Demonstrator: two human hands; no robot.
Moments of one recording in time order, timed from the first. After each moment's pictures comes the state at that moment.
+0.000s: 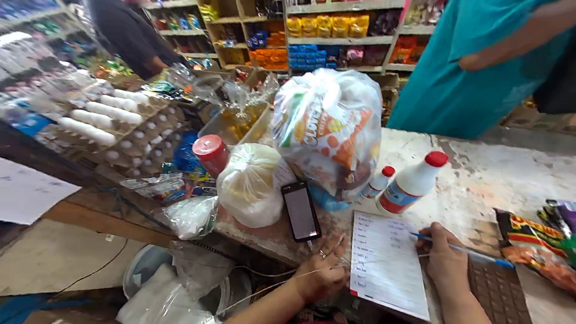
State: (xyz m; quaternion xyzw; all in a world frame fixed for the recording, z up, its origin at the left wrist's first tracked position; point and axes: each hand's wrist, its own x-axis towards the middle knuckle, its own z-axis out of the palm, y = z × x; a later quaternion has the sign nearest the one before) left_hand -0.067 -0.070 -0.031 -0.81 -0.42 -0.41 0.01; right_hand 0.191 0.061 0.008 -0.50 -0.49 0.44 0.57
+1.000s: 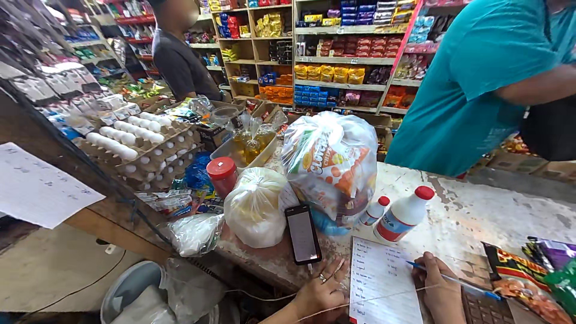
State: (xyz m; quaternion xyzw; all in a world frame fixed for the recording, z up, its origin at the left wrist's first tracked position) left_hand -0.066 -0.068 -0.034 -0.82 -0.41 -0.41 0.04; right_hand 0.191 0.058 0.006 -0.49 -0.49 0.43 0.58
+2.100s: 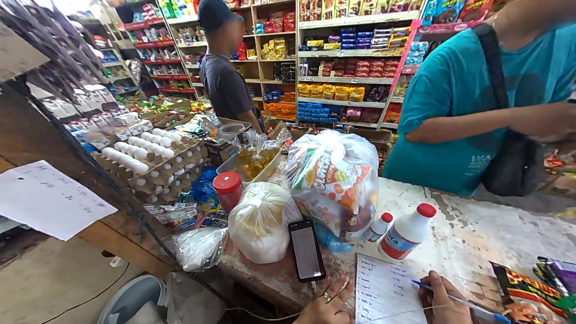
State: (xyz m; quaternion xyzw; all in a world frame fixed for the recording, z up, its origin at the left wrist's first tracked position) left_hand -0.066 -0.069 -0.032 -0.82 -0.41 -0.39 0.04; right_hand 0.190 0.057 0.007 -0.49 -0.48 0.43 0.58
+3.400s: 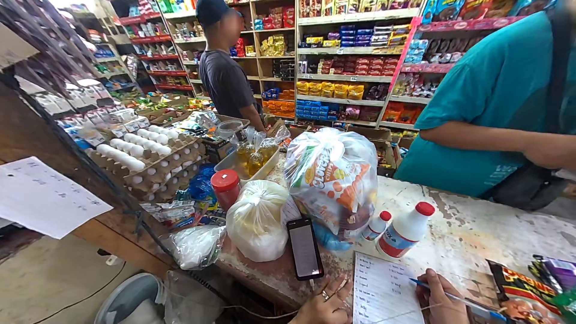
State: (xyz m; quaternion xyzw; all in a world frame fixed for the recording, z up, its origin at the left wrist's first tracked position) left_hand -0.066 -0.069 -0.033 -0.82 -0.41 -0.40 0.02; right_hand 0.192 0.060 0.002 -0.49 -0.48 0.43 0.58
